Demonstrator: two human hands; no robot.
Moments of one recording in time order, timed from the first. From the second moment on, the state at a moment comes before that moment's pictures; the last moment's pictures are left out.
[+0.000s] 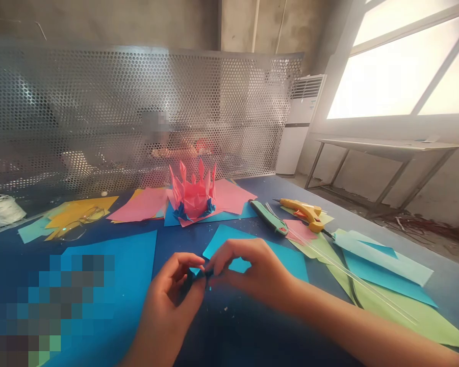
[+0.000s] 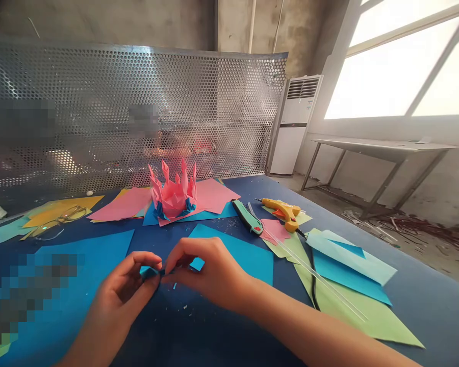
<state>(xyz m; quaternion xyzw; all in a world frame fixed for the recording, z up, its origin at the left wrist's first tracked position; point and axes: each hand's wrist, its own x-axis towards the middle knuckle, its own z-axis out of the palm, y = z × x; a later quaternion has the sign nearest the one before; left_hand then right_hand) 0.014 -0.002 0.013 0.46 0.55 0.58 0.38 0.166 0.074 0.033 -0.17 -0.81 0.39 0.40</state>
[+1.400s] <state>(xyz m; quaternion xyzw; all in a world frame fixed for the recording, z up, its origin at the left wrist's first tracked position) 0.002 0.007 0.010 0.31 0.55 0.56 0.55 0.160 0.076 0.038 -0.22 -0.73 0.53 0.38</state>
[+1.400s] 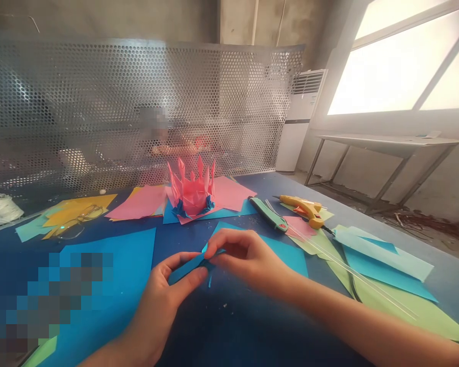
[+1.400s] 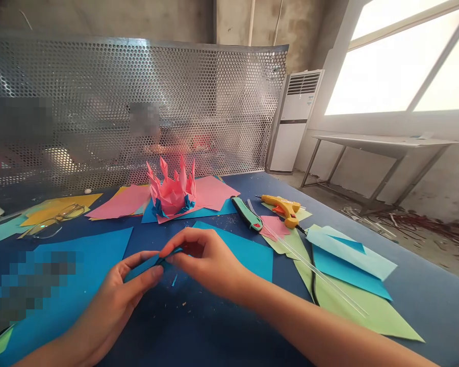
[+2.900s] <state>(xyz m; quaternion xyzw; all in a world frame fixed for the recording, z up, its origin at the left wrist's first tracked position) 0.002 0.014 0.002 0.37 0.54 0.59 0.48 0.153 0.071 0.028 -0.38 -0.56 0.68 0.29</state>
